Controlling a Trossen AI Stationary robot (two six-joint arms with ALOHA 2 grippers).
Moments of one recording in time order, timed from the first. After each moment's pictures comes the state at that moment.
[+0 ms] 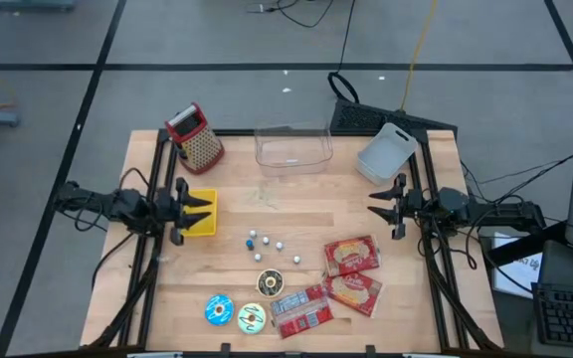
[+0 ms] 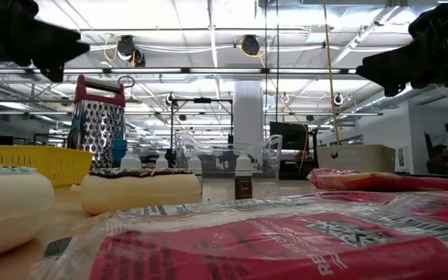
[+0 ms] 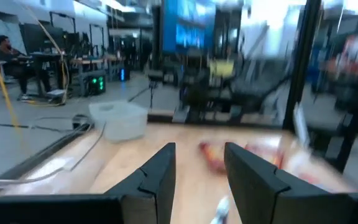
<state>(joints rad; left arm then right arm) -0.27 0.01 0.09 0.04 -0.31 -0.06 0.01 0.01 0.02 0.07 0.13 -0.01</state>
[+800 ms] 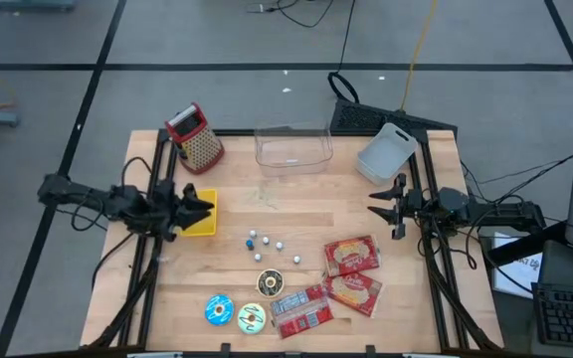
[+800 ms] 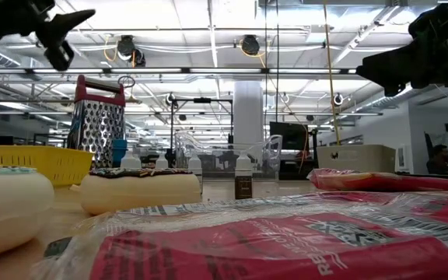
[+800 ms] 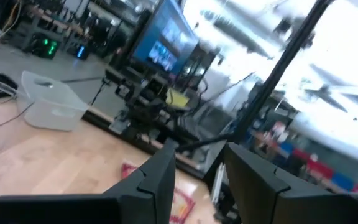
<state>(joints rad) -0.27 0.30 0.20 0.29 -0.21 -0.49 0.01 0.01 0.02 0.07 0.13 -0.01</state>
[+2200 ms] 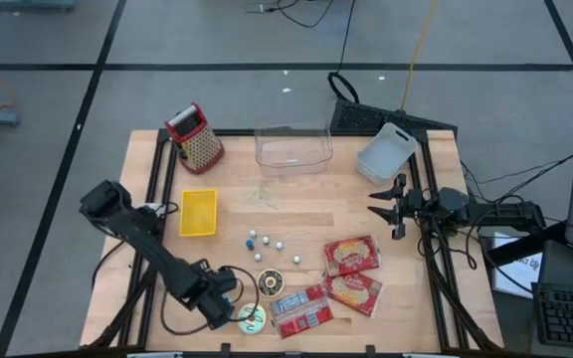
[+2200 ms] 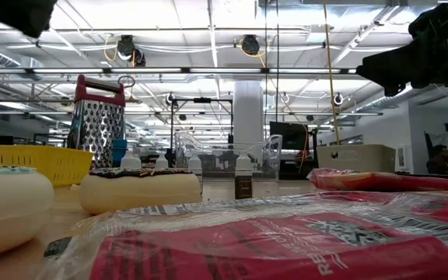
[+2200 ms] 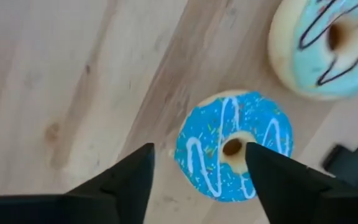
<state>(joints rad) -0.73 1.72 1.17 -0.92 0.01 -1.20 0.01 0.01 0.02 0.07 0.13 -0.01</state>
